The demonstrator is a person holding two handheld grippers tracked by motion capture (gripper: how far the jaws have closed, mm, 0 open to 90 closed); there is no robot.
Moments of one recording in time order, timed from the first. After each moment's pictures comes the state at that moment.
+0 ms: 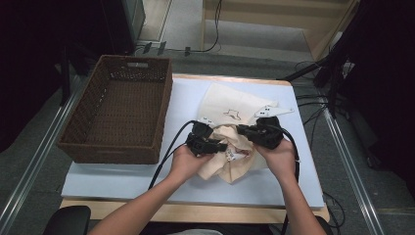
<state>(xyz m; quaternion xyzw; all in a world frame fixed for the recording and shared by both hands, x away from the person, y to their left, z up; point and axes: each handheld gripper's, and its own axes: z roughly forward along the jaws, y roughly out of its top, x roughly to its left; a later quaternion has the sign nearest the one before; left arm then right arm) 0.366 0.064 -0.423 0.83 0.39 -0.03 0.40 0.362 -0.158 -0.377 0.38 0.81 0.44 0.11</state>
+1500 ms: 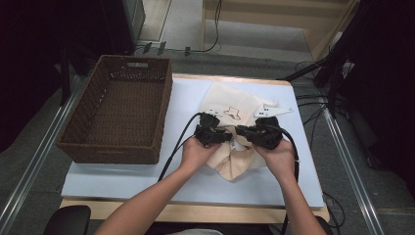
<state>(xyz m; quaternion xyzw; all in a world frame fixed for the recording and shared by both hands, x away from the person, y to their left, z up) 0.397 0.044 -0.432 0.81 0.42 0.00 0.40 0.360 -0.156 -0.376 0.37 0.81 0.44 0.10</state>
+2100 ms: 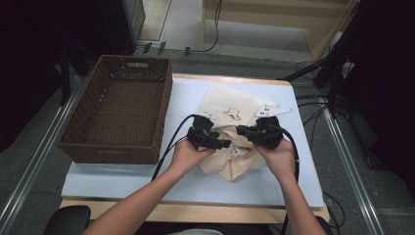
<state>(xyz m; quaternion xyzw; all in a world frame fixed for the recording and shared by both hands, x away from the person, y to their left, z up) 0.378 0.067 -0.415 0.83 0.38 -0.03 0.41 0.363 -0.159 -0.379 0.38 0.81 0.44 0.10</state>
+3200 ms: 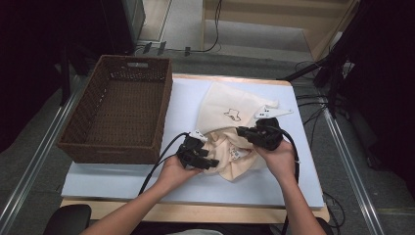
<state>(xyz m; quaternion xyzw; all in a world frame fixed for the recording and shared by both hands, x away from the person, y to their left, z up) 0.347 0.092 -0.462 0.86 0.36 -0.02 0.37 0.362 -0.159 -0.383 0.38 0.81 0.43 0.10</state>
